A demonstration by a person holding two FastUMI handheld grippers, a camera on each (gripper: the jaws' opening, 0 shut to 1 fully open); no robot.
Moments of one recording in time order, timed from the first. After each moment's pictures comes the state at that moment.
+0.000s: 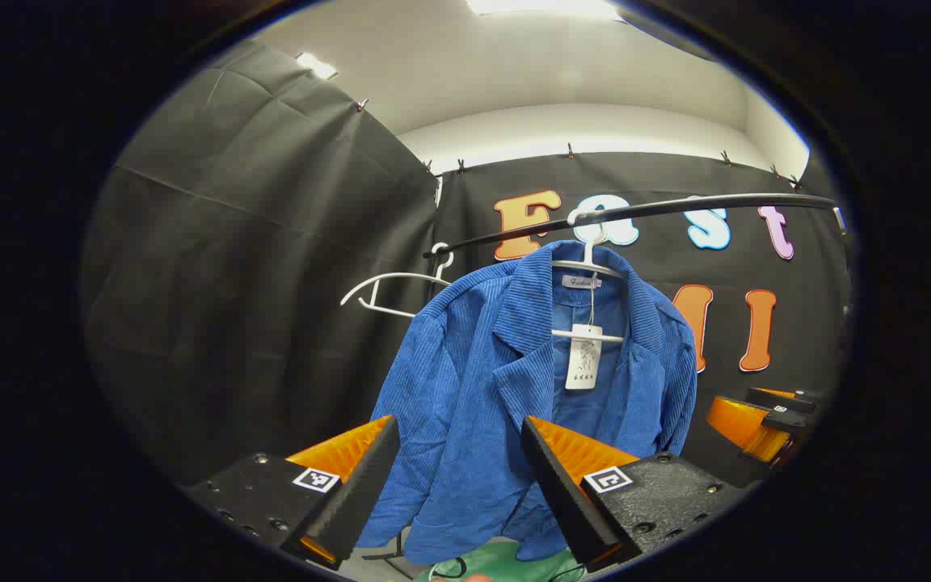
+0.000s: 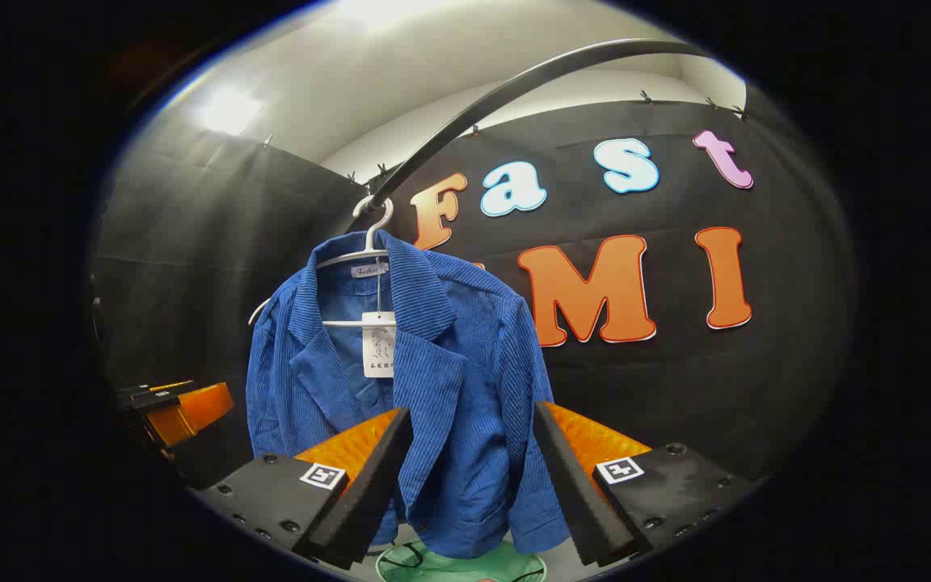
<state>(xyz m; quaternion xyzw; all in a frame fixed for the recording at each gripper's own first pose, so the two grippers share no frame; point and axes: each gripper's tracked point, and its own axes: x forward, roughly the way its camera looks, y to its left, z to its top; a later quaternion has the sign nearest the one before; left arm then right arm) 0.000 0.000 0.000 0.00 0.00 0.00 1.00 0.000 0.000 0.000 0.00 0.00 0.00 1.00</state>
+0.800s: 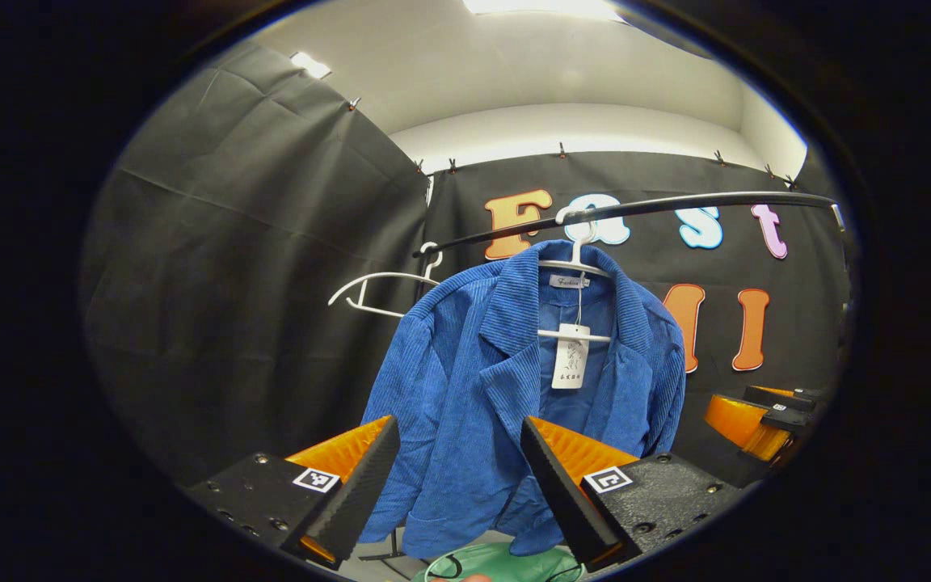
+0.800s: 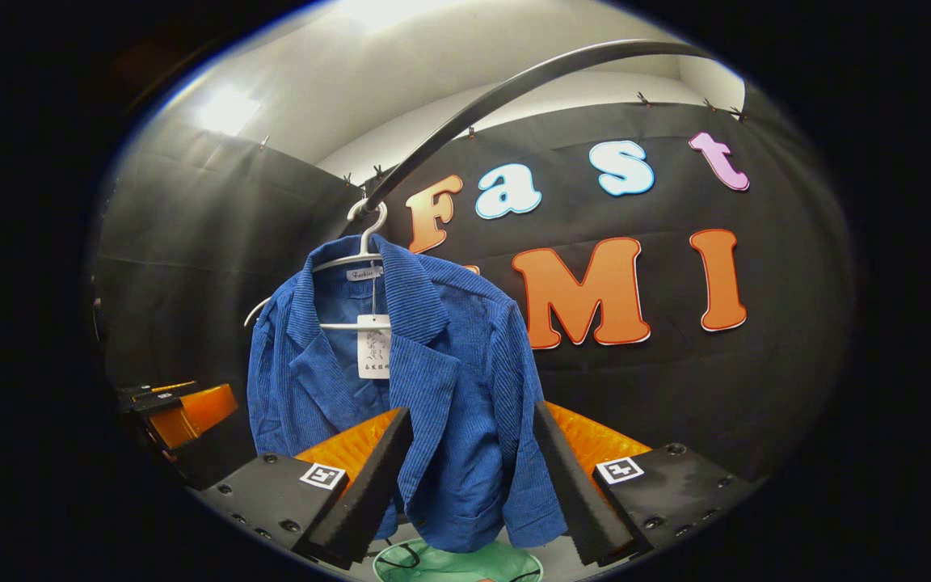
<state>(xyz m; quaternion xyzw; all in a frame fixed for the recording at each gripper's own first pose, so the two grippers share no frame) 0.000 -0.011 0.000 0.00 0.00 -0.01 1.00 -0.009 -0.005 0.002 0.00 0.00 -0.01 1.00</state>
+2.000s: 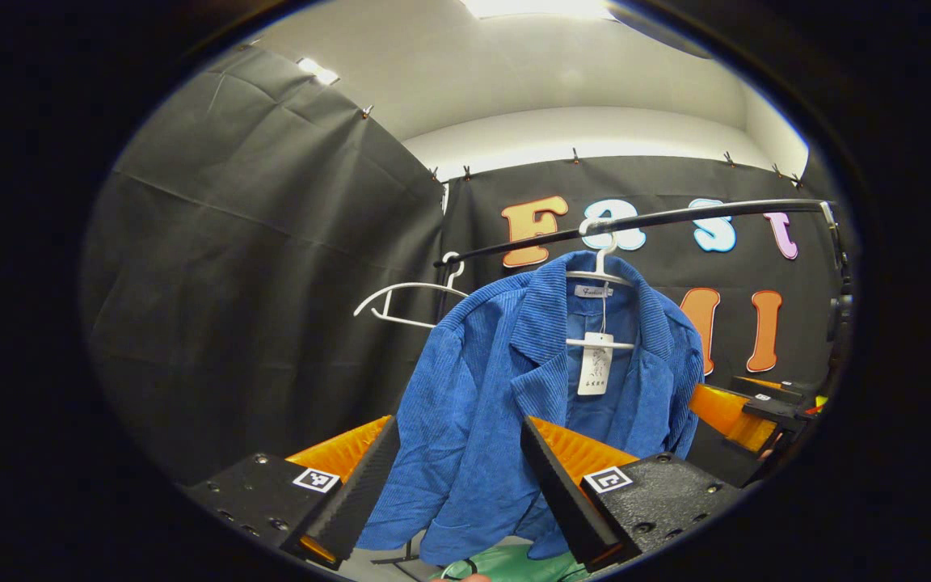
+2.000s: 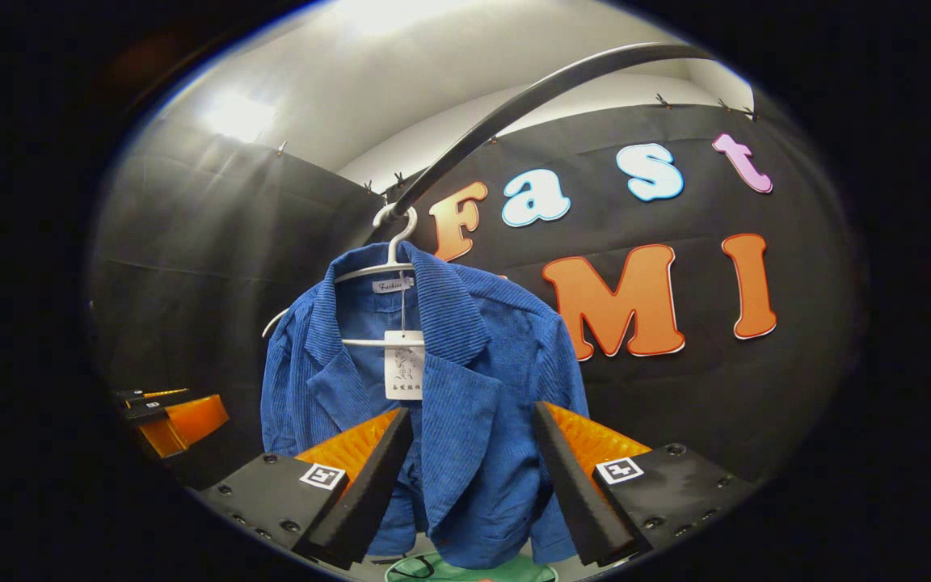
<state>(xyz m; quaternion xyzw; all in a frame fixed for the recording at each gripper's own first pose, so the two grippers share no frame) -0.005 0.024 0.009 0.01 -0.01 0.02 1.00 0.039 0.038 0.009 0.01 -0.01 0.04 1.00</state>
